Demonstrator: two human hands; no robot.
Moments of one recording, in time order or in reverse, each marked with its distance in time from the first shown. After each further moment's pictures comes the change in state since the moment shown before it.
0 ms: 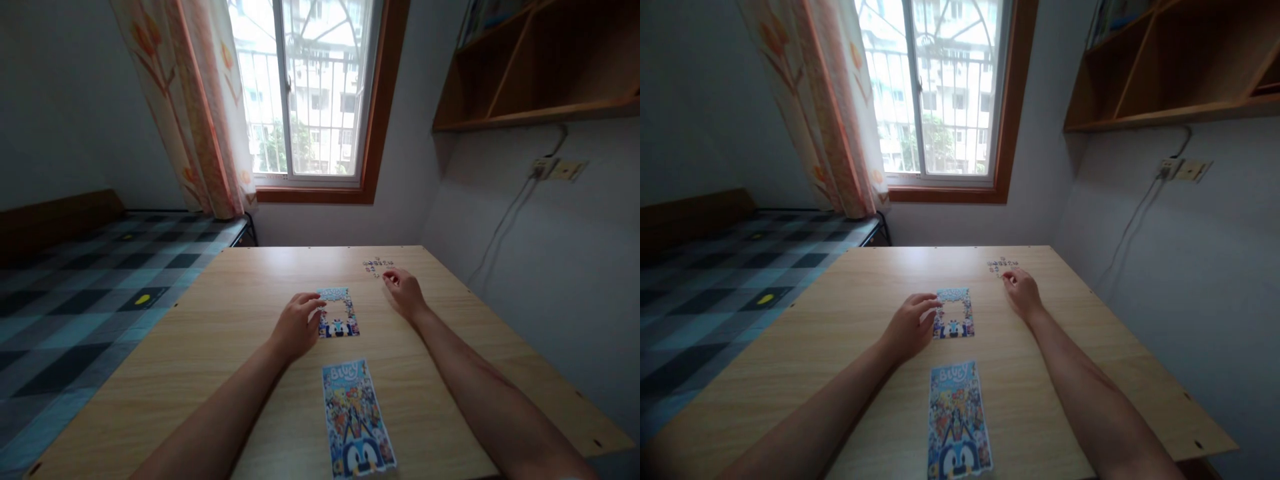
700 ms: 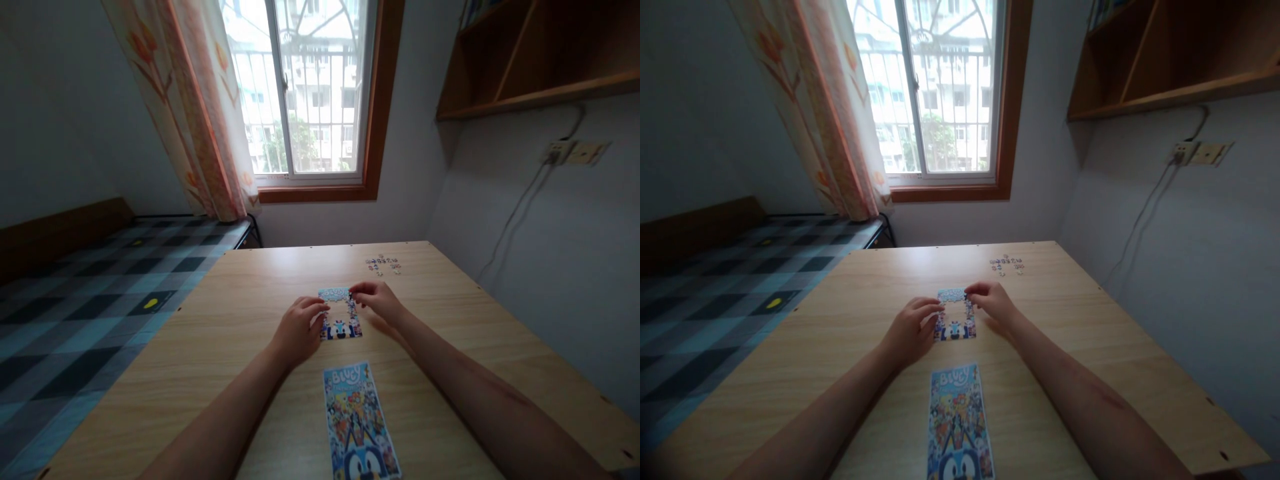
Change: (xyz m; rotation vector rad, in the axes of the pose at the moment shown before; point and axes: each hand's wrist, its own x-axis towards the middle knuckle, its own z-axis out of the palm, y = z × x) left_hand 0.002 0.009 -0.004 -0.019 -0.046 0.006; right_hand -0.018 -0.079 0.029 0.884 -0.409 0.289
